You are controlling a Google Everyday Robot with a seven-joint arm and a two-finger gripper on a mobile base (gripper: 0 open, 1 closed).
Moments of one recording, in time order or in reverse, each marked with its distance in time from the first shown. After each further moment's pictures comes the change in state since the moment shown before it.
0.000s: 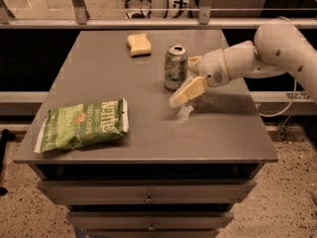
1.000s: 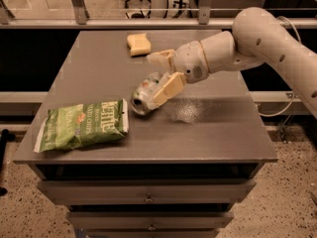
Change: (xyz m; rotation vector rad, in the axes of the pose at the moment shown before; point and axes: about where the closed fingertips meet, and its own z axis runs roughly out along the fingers) arm -0.069 0.070 0.035 -0.208 -0.093 -0.113
